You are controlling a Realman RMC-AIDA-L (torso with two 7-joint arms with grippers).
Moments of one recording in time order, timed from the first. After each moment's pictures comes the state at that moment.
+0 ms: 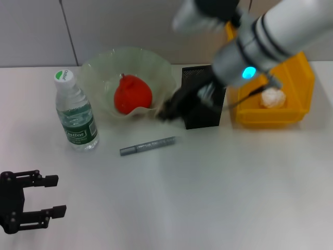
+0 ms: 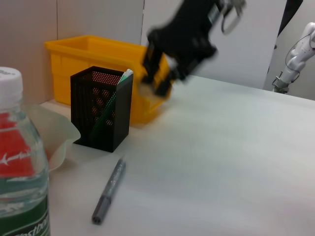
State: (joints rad) left arm -0.35 -1.90 0.68 0.65 2.05 1.75 -1.15; right arm 0.98 2.08 -1.31 -1.02 -2.37 -1.35 2.36
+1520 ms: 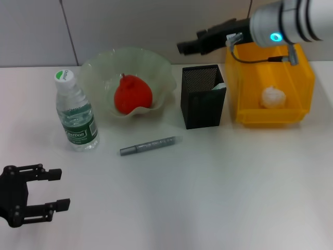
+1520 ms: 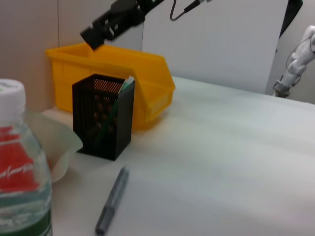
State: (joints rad) left arm -0.36 -1.91 0.66 0.65 2.04 1.75 -1.15; right arm 0.87 2.08 -1.14 -0.96 -2.24 -0.97 2.27
